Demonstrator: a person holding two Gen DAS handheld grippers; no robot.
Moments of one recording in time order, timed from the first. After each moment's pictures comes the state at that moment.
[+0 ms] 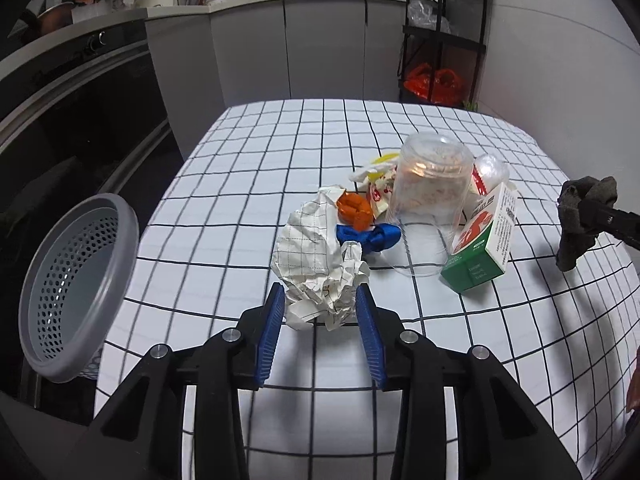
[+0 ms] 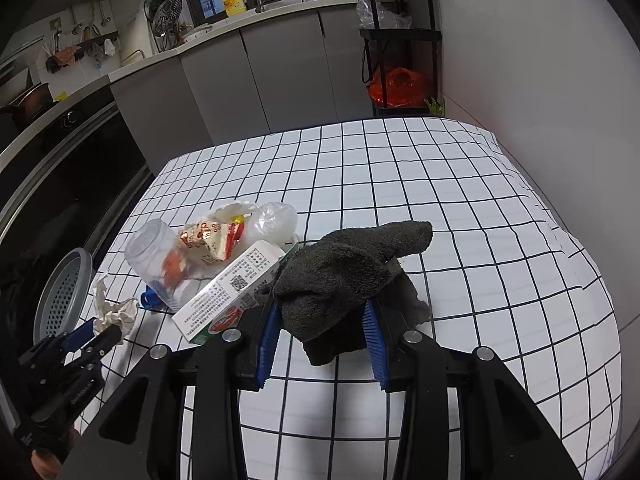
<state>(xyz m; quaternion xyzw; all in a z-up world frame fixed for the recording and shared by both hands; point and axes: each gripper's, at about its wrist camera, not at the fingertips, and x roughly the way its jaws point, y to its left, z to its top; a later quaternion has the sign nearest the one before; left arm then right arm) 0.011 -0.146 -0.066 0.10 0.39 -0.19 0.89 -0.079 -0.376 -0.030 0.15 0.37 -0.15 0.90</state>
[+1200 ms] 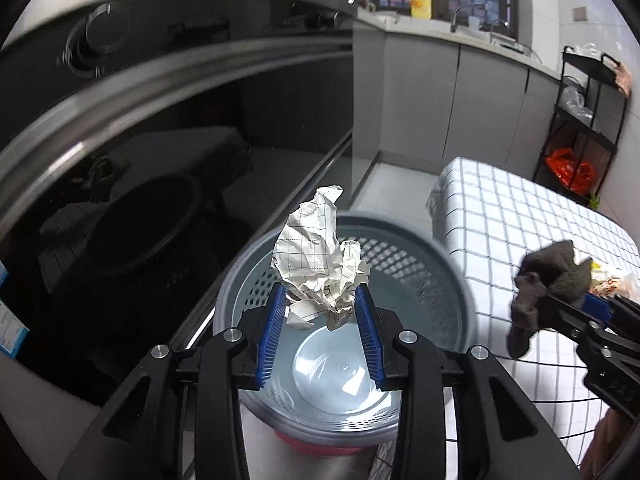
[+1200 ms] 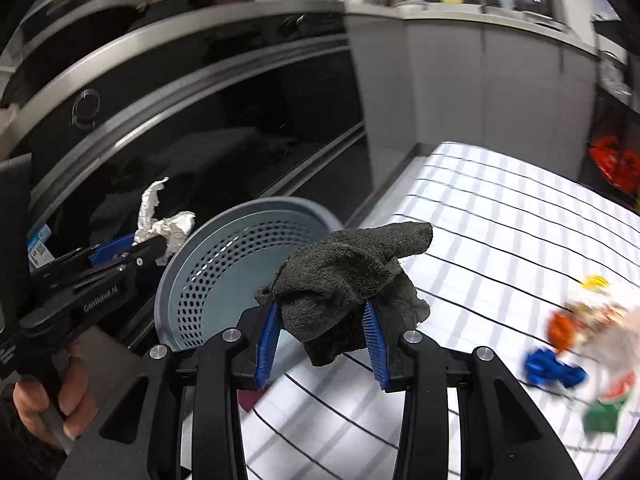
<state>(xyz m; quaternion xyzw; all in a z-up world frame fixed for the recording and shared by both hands) 0.103 0.141 -0.010 0.02 0.37 0.00 0.93 0.094 -0.054 -0.017 0.05 0.39 0.15 0.91</state>
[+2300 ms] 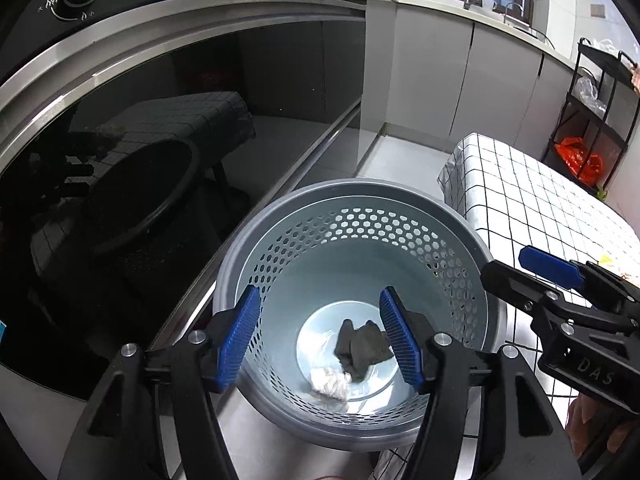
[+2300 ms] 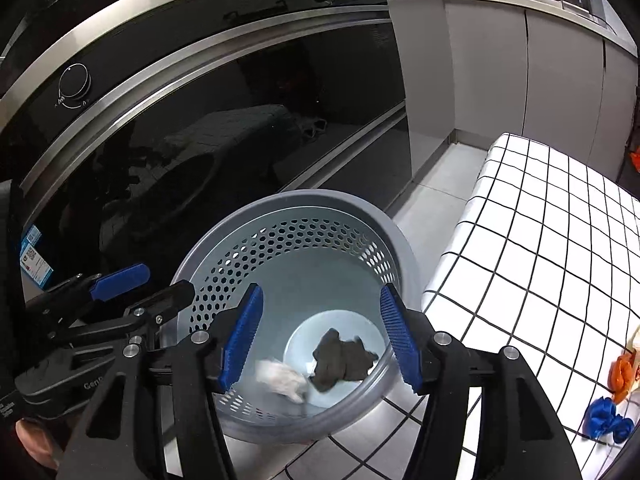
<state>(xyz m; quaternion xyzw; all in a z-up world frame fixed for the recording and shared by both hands) 0.123 0.156 -0.032 0.01 0.42 0.00 0.91 0.143 -0.022 -0.041 0.06 0.41 0.18 0.89</state>
